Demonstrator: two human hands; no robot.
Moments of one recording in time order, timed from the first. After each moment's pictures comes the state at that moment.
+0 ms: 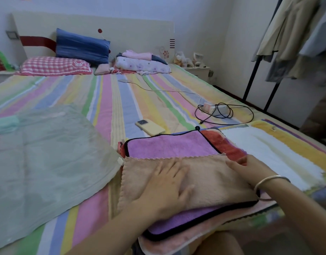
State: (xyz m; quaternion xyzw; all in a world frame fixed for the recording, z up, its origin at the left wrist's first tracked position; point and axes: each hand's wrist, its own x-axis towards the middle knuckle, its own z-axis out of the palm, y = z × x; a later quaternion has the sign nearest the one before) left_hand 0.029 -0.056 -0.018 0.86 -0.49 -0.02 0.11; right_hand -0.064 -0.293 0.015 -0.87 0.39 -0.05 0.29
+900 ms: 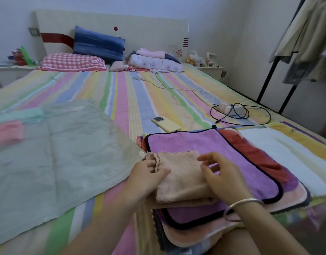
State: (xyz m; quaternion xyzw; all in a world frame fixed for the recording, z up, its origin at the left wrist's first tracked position) left_hand 0.052 0.023 0.001 0.78 -0.11 -0.18 0.59; right_hand -0.043 -0.150 0.018 -0.88 0.22 -0.21 0.36
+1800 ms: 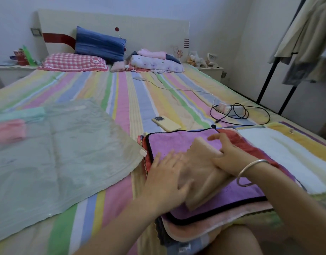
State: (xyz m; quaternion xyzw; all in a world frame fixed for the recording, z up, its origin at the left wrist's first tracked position) left_hand 0.031 -0.002 -0.011 0.88 -0.43 0.07 0.22; right_hand -0.025 -0.197 0.055 -0.93 0.21 0.00 0.30
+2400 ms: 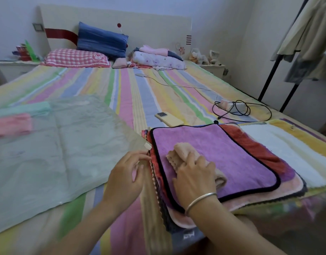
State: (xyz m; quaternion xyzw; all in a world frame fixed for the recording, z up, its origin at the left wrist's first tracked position) left_hand 0.049 0.085 -0.029 0.82 -0.32 0.16 0.45; right_hand -0.024 -0.068 -0.004 -0.97 0.22 -0.06 -0.13
